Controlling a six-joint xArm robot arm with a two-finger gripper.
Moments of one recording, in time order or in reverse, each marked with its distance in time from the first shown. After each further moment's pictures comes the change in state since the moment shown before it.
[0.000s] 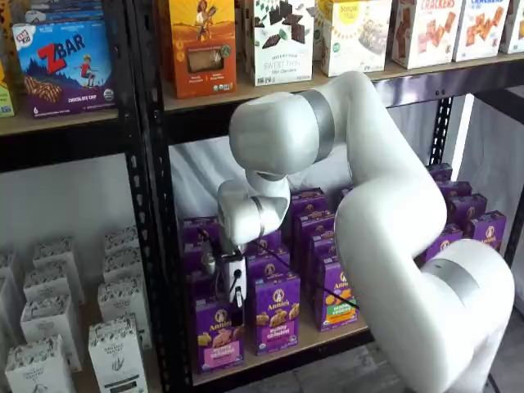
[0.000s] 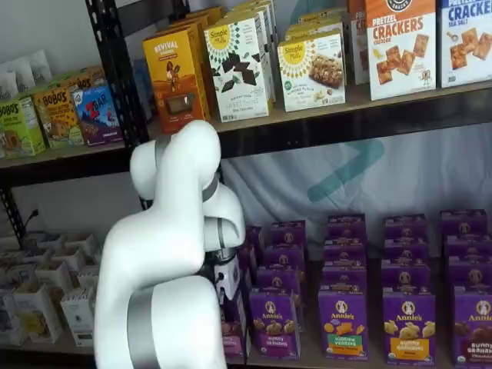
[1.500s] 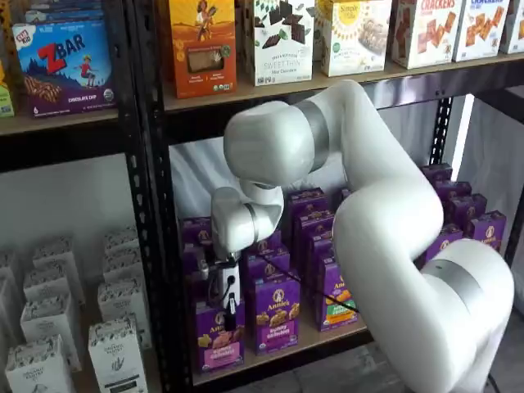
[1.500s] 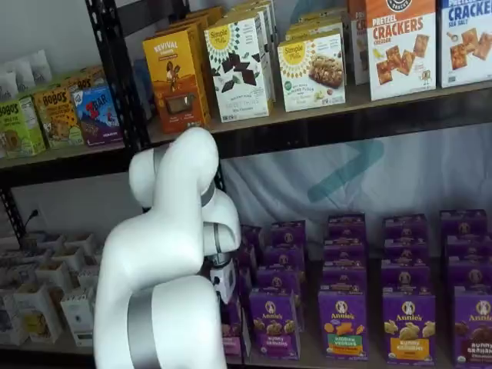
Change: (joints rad) arm 0.028 0.046 -0.050 -0.001 -0.003 0.029
